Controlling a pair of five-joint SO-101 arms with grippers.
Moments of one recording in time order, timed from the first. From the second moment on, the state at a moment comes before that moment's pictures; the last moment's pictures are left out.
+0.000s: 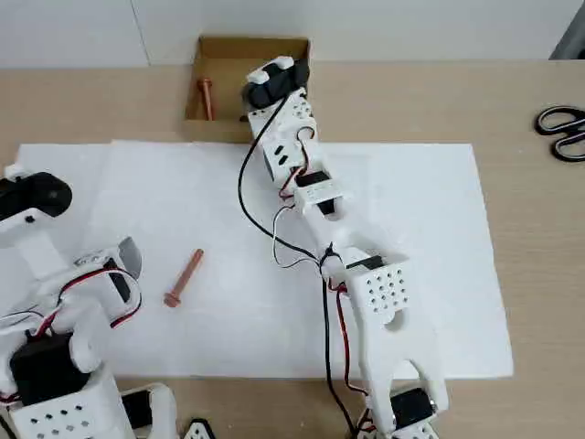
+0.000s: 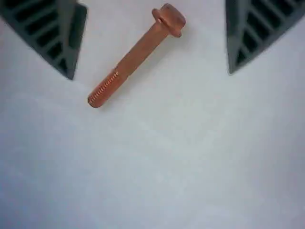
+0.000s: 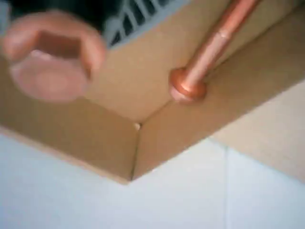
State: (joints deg) left arm -20.4 -63.3 35.6 88.5 15.2; right arm -23.5 52.5 -21.7 -20.6 4.8
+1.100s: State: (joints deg) left arm -20.4 -63.3 35.6 89.3 15.2; right arm -19.2 30.6 -23.1 15.2 8.5
